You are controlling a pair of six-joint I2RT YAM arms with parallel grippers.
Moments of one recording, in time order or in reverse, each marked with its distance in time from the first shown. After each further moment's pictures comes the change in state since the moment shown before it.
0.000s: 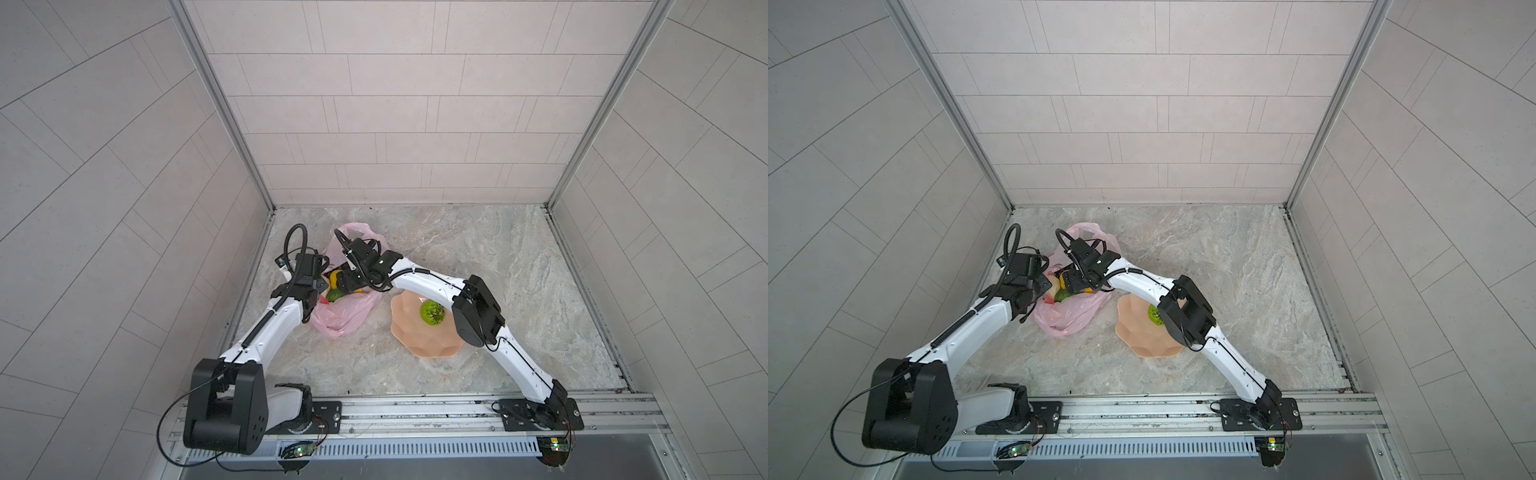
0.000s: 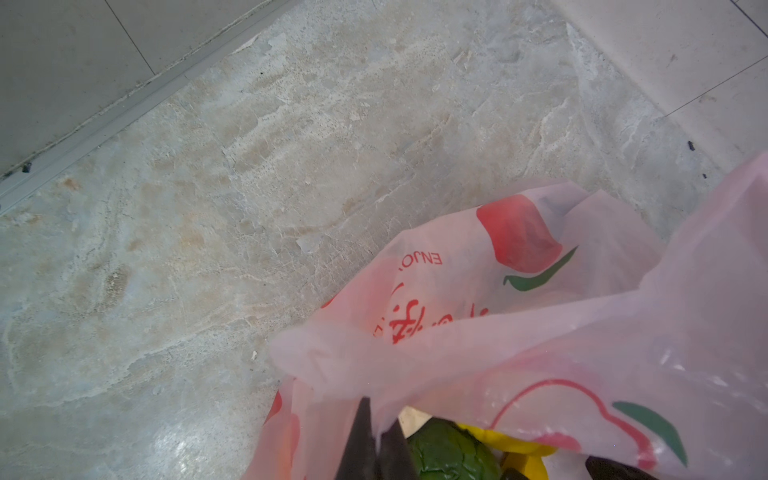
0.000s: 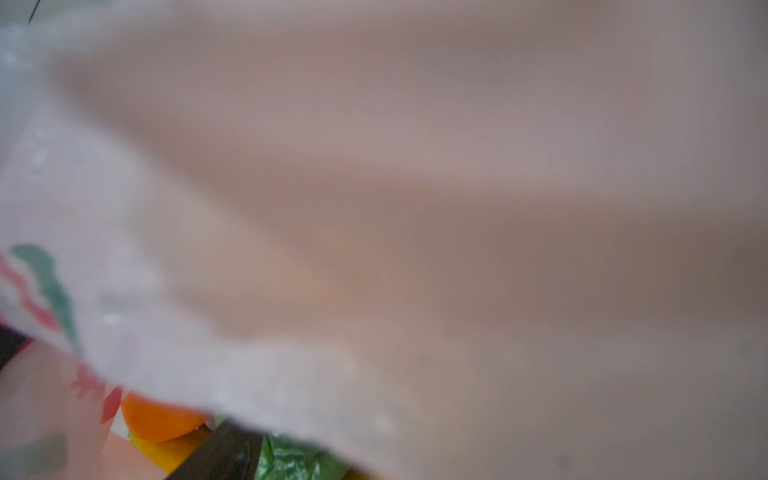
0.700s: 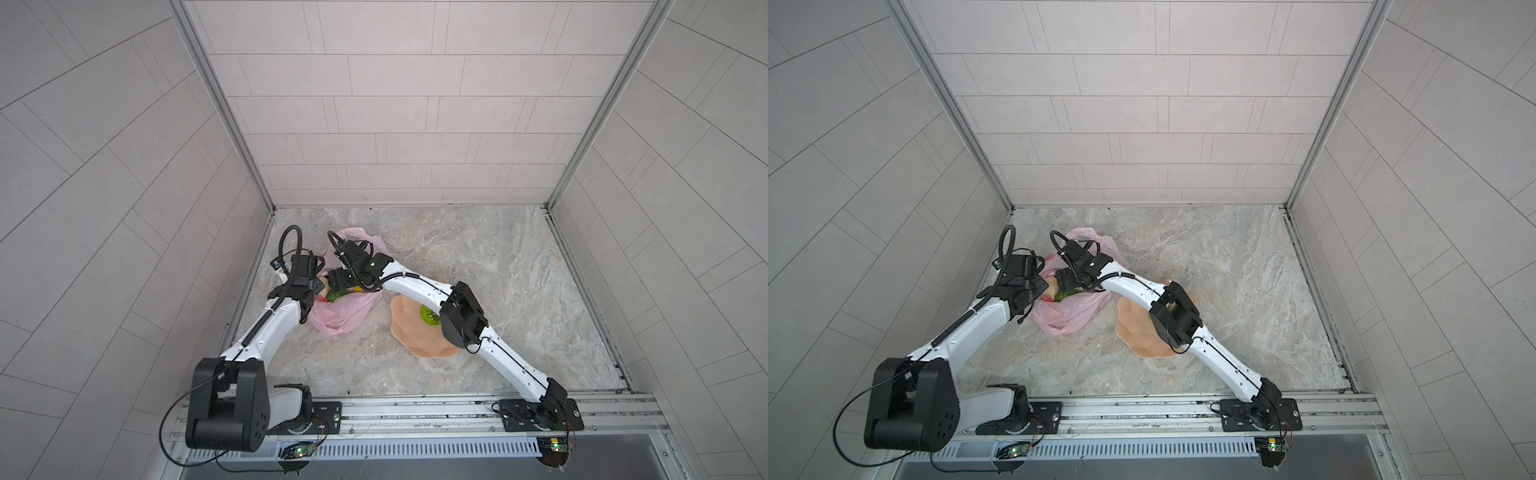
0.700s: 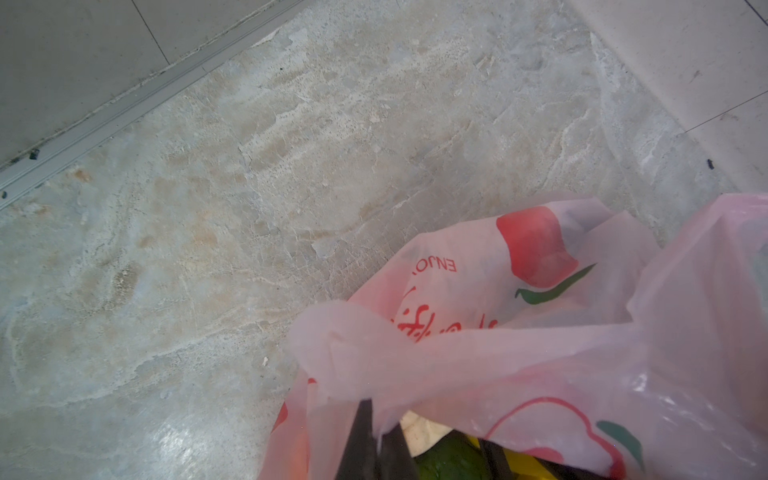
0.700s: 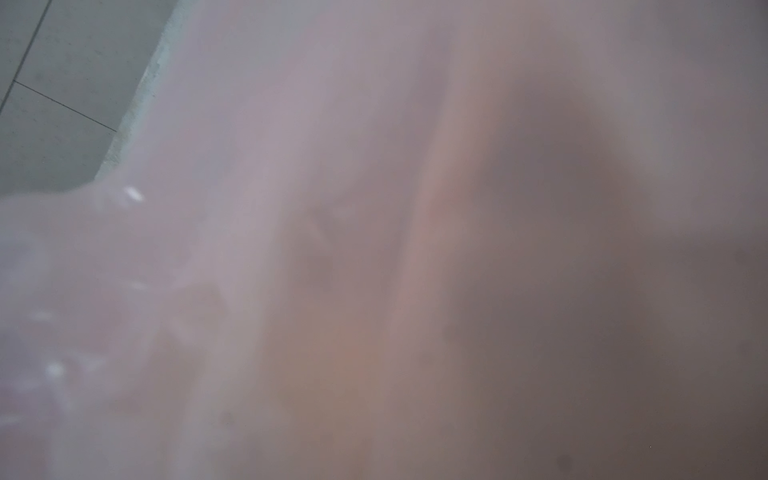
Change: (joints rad) left arm 0.039 0.008 -0.013 0.018 0.017 -0.011; right arm 0.009 0.191 0.268 -0.045 0.024 0.053
